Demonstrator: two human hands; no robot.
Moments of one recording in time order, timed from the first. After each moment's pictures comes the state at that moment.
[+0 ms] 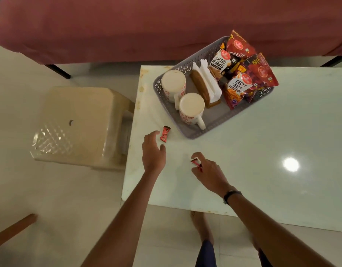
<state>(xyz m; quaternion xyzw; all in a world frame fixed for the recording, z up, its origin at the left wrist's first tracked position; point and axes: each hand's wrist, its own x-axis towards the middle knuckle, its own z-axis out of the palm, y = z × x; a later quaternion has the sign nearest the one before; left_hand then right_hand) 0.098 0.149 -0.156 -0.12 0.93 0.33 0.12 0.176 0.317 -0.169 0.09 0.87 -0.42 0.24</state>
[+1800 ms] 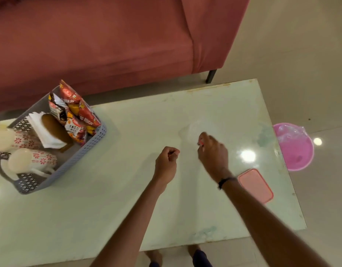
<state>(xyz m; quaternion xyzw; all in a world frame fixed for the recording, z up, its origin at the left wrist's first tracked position) 0.172 0.679 -0.133 -0.09 0.80 0.49 0.32 0.209 0.819 -0.149 0.25 0.94 -0.25 0.00</state>
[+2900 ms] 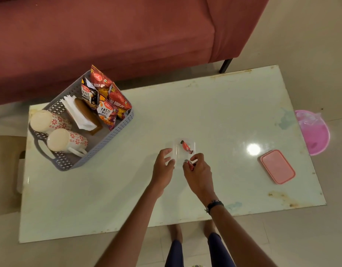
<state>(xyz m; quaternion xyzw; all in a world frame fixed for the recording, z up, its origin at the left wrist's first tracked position) 0.199 0.553 -0.130 -0.10 0.78 0.51 0.34 0.262 0.652 -0.134 0.38 0.79 -0.48 0.08</state>
